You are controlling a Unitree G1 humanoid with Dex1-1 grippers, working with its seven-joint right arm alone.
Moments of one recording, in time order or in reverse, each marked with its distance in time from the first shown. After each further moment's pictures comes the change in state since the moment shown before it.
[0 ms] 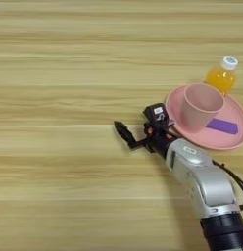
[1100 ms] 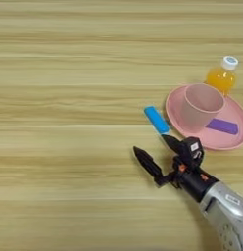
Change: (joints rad) arm 0.357 -0.086 -0.092 -0.111 0.171 -0.275 0.218
